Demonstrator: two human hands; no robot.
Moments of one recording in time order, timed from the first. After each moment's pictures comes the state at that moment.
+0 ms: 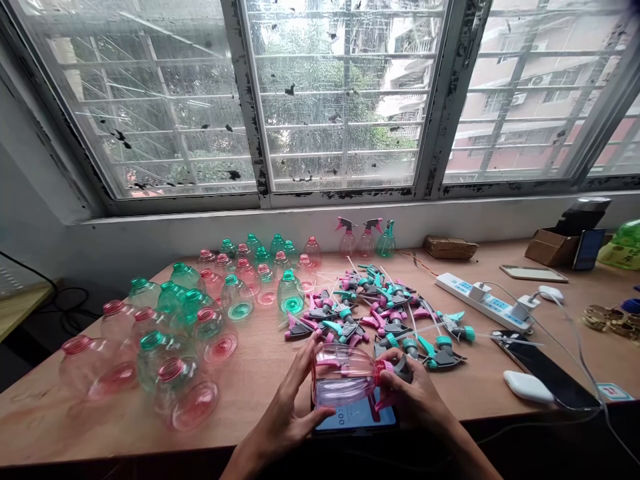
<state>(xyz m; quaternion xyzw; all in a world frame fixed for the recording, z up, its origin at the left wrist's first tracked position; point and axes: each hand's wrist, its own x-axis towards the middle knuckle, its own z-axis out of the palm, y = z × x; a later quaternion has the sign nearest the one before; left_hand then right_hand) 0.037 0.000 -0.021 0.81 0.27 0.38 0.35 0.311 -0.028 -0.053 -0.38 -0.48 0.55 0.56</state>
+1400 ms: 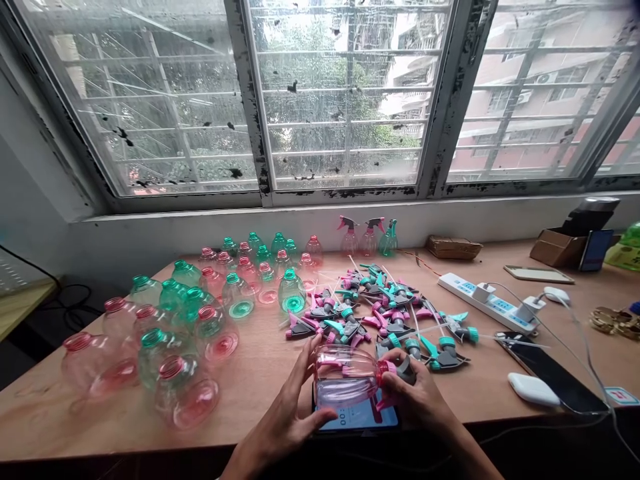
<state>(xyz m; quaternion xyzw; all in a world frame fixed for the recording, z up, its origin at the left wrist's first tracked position) 0.037 0.001 -0.024 0.80 0.24 0.36 0.41 0.310 -0.031 -0.050 -0.40 -0.47 0.54 0.57</state>
